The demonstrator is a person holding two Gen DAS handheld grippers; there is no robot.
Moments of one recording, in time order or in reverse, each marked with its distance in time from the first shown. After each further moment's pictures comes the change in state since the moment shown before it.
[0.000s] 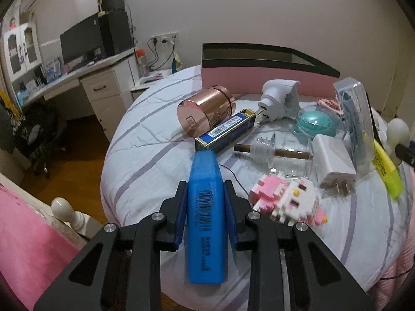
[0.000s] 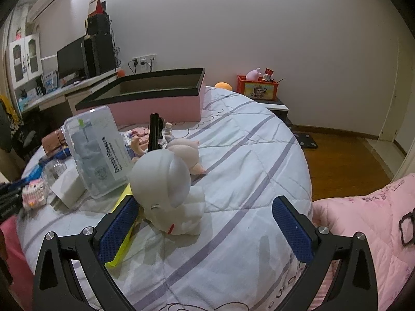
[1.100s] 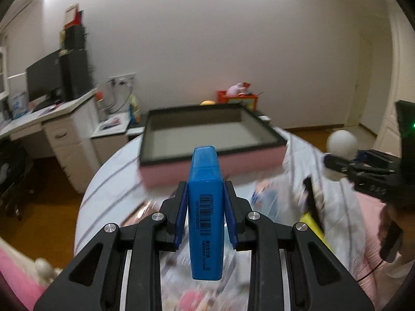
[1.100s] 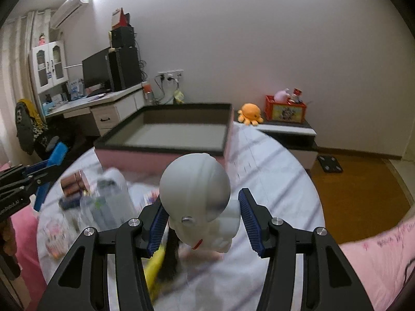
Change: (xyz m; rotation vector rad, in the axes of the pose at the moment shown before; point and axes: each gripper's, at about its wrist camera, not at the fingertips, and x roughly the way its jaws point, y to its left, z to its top) left arm -0.027 -0.045 0.113 0.082 -0.182 -0.236; right arm 0.022 0.004 0.090 -0.079 -0.074 0.162
